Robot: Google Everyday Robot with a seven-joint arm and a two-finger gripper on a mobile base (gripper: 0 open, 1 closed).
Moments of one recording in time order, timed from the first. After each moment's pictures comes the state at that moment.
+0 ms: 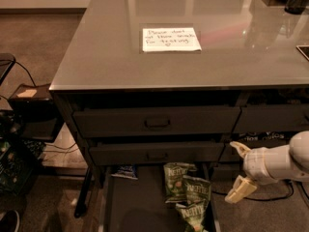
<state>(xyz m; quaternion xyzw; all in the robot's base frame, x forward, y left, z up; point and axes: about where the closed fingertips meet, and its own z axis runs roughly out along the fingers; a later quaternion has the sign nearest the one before) 0.451 -0.245 0.594 -0.58 0.76 0.12 0.28</state>
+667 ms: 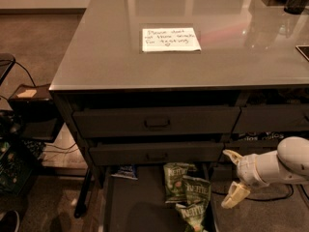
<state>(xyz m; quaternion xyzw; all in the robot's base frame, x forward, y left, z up) 0.454 -0.236 0.539 -0.60 0.74 0.16 0.26</state>
